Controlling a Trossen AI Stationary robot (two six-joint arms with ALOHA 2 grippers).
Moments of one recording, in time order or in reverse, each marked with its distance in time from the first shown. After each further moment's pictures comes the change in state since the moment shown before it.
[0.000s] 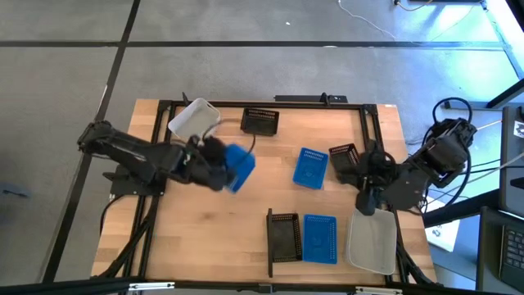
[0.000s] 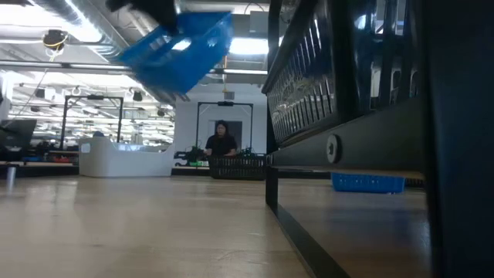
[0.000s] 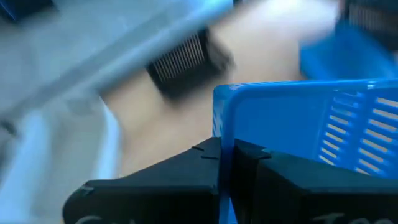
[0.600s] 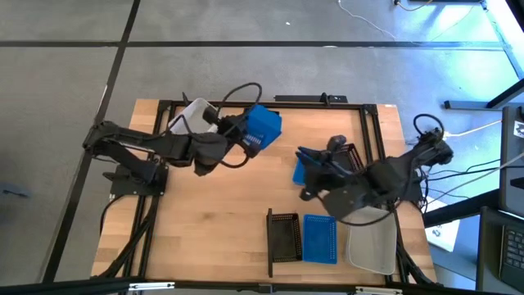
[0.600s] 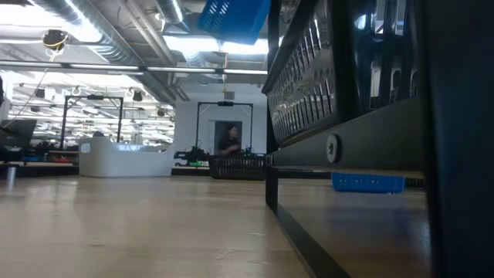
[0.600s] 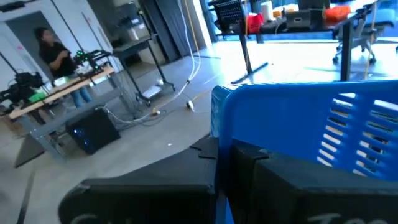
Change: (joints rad) left arm 0.119 0.067 0.076 0.851 -0.354 0.998; right arm -0.175 0.268 0.000 0.470 0.537 -0.909
